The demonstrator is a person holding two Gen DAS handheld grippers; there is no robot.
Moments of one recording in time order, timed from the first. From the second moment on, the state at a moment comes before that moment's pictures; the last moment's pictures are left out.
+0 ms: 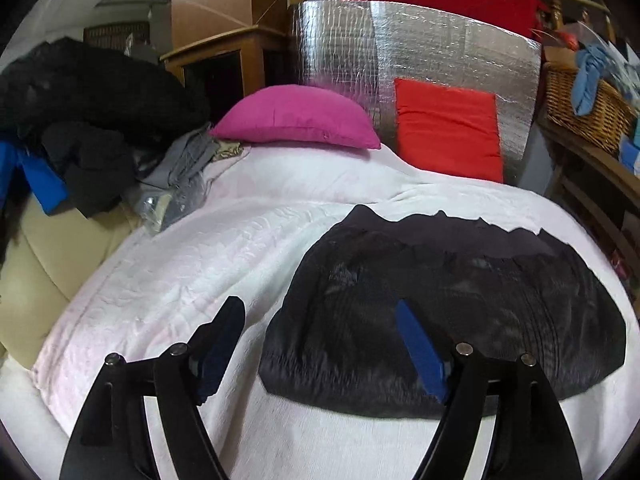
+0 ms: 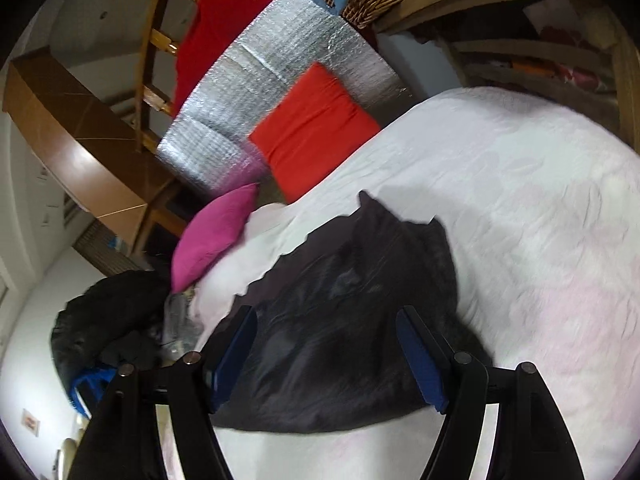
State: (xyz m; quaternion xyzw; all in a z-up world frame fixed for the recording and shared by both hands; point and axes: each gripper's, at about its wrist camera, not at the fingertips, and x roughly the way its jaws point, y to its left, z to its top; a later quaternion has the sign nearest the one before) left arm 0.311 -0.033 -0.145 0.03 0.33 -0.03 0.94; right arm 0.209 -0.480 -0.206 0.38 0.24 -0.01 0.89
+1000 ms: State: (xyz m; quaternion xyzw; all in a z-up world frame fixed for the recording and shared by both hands) left arm 0.293 0.000 -0.205 -0.13 0.50 -0.10 0.85; right arm 0.189 -0.432 -0.270 0.42 0.32 0.02 0.85
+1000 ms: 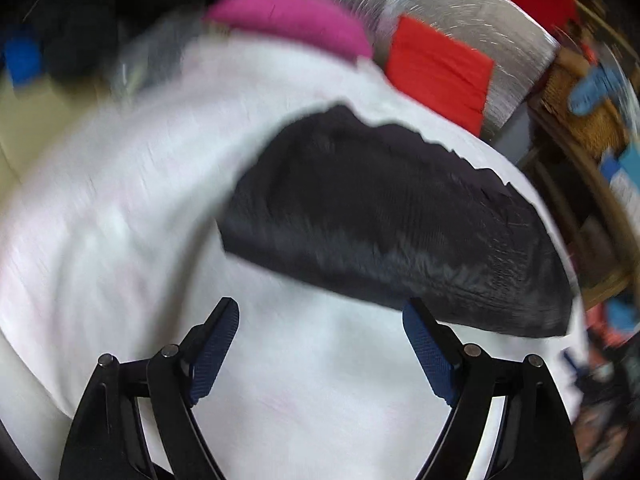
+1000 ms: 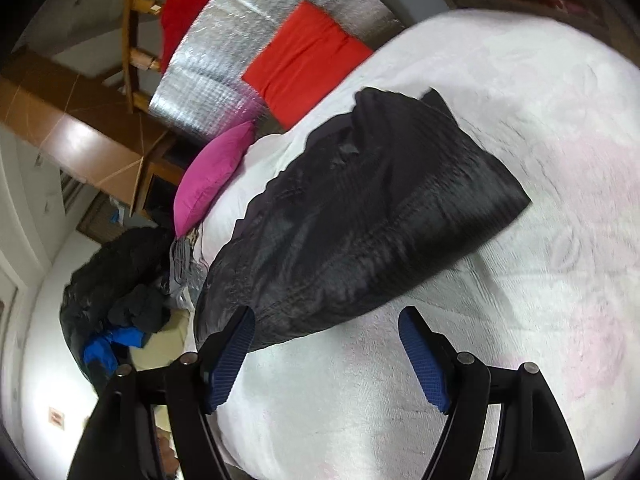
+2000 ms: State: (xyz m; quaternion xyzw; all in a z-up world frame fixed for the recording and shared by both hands) left arm 0.352 0.021 -0.286 -0.42 0.48 -0.09 0.77; right arm 0.220 -0.463 -0.326 0.56 0.28 -0.07 0.78
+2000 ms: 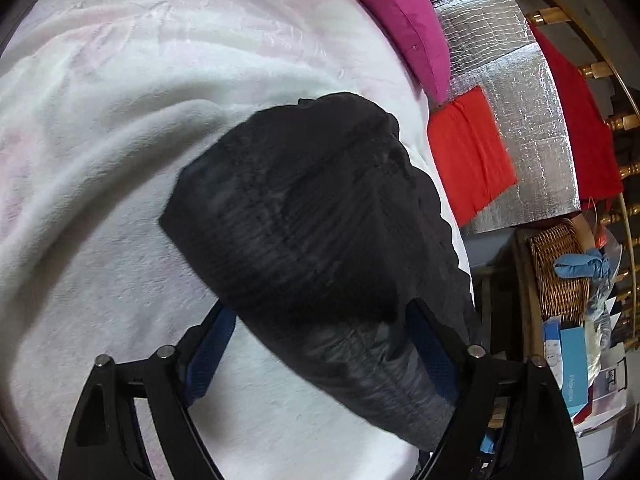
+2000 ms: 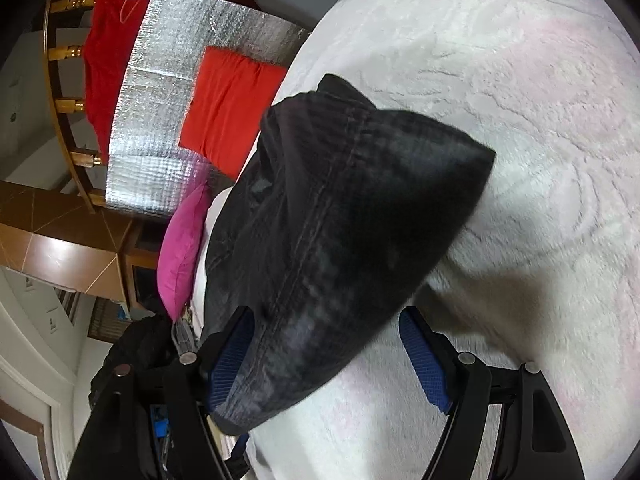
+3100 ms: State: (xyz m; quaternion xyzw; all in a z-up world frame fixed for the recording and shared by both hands) left arm 0.368 0.002 -0.254 -0.39 0.44 -0.08 0.80; right arm 0.262 -0.464 -0.290 0.45 0.24 -0.12 0.85
